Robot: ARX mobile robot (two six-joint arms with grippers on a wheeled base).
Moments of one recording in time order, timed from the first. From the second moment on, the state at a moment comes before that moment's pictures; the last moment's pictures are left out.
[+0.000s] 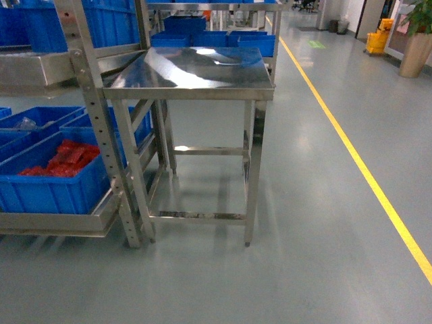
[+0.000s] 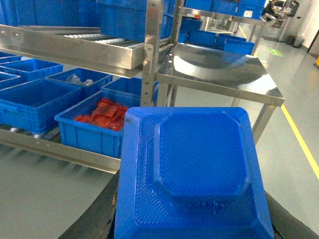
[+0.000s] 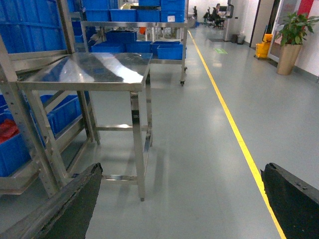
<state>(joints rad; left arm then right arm) -0.41 0.24 0.25 -0.11 -0.58 -0.15 0.00 0.01 0.01 0.00 0.00 0.00</state>
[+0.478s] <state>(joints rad) -0.41 0.25 0.25 -0.11 -0.58 -0.15 0.00 0.01 0.01 0.00 0.00 0.00</state>
